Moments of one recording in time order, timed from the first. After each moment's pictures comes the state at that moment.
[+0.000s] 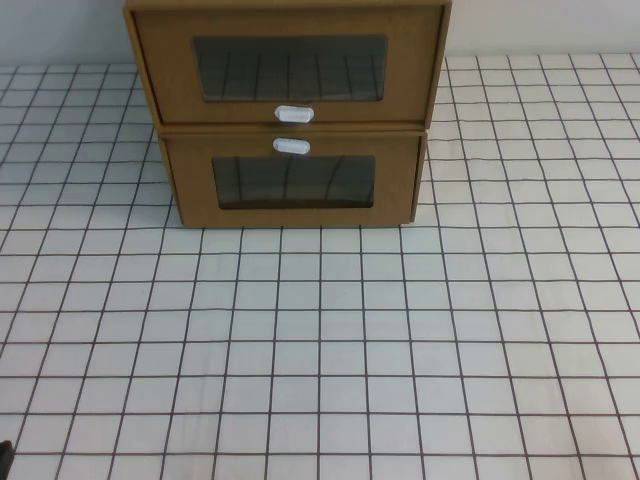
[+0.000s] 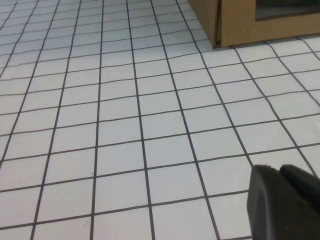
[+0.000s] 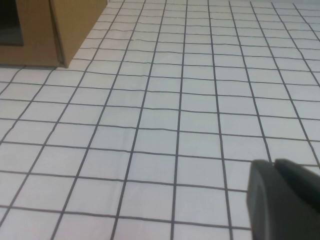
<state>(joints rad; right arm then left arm) 0.07 -0.01 0.02 0.16 0.34 -0.12 -0.16 -0.01 0.03 0.03 0.39 0.06</state>
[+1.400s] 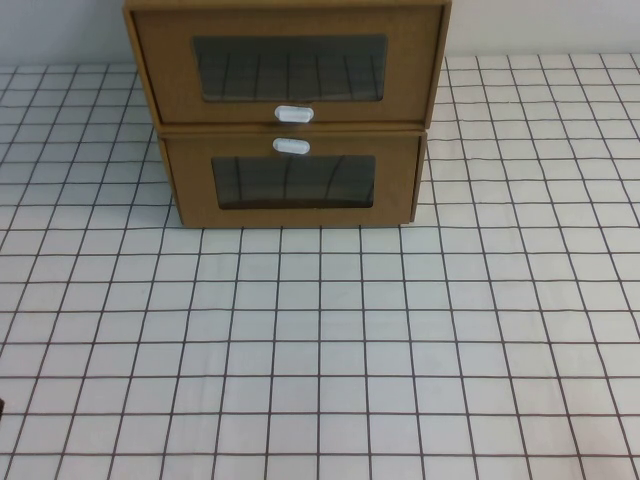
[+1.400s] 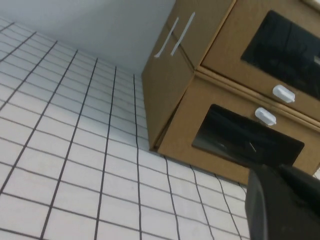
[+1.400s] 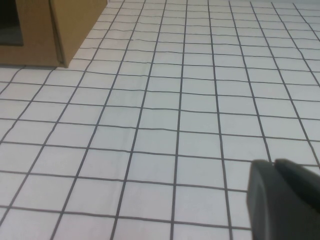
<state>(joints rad) 0.07 -0.01 0.02 0.16 0.34 -0.12 -0.16 -0.01 0.03 -0.37 0.12 -0.09</state>
